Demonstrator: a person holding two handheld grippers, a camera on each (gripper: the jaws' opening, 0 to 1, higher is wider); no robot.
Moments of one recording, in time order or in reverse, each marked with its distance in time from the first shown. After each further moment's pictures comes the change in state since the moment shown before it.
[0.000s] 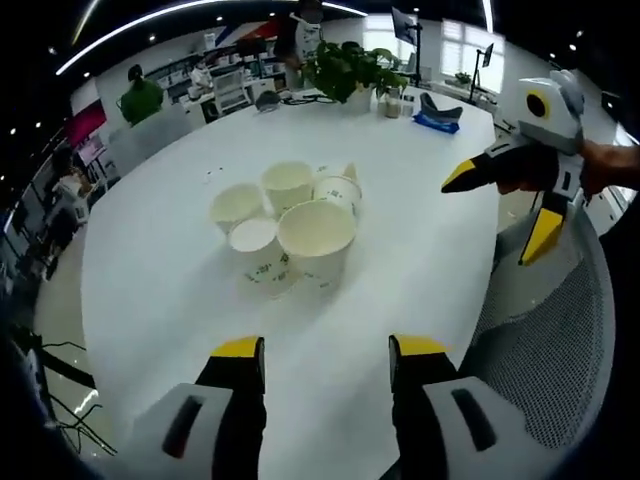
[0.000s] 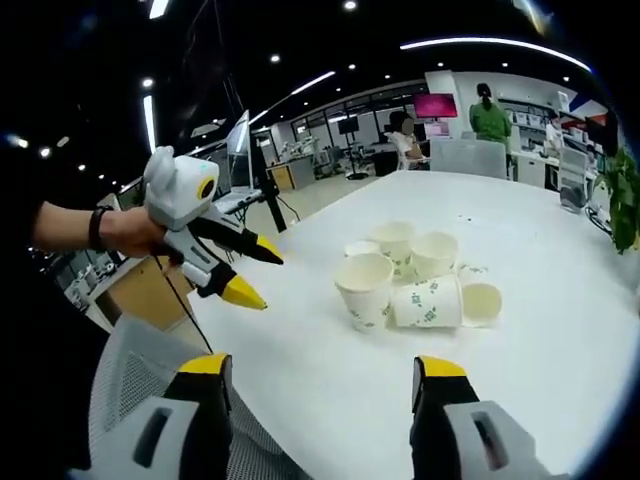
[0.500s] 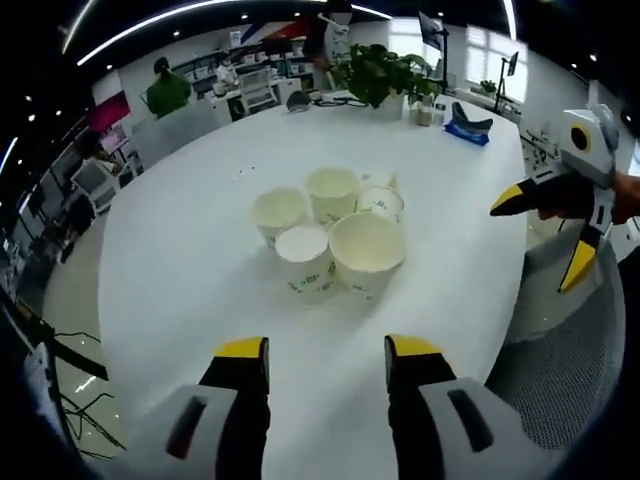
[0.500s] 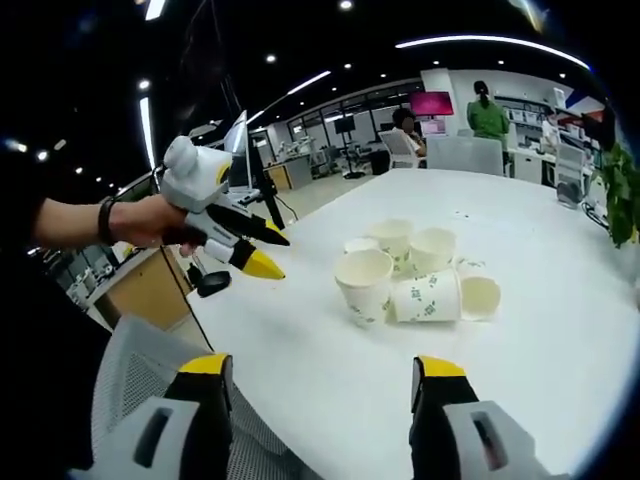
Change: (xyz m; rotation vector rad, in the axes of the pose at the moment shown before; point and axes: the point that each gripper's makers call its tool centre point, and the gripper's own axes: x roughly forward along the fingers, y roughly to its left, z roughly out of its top) left arm 0.010 0.048 0.015 -0.074 -0.018 0.099; right arm -0.003 0.003 -0.002 0.017 -0.001 -0.012
